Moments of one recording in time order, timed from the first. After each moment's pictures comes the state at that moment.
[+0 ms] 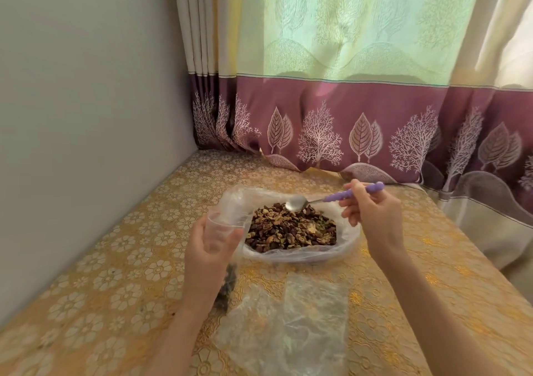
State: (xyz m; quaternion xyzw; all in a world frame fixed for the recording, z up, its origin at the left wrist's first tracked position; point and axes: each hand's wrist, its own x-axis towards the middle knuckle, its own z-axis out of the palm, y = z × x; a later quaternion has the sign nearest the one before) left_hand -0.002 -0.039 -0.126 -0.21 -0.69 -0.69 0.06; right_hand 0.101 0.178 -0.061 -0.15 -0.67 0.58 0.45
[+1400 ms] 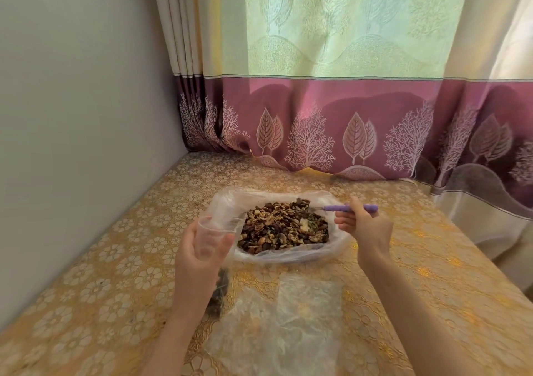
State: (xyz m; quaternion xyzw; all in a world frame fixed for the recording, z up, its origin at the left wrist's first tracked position) left_hand 0.004 -0.039 -0.121 -0.21 -0.68 -0.70 0.02; right_hand 0.093 0.200 -0.102 -0.27 -0.54 0.65 0.45
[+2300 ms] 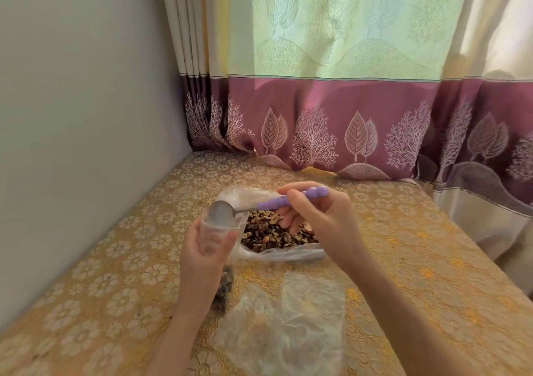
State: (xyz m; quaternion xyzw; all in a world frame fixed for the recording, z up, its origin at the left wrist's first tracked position) left_hand -0.001 -0.040 -0.125 -0.22 -0.67 -0.71 0.05; right_hand 0.104 0.110 -0.043 0.05 -0.71 0.61 0.34
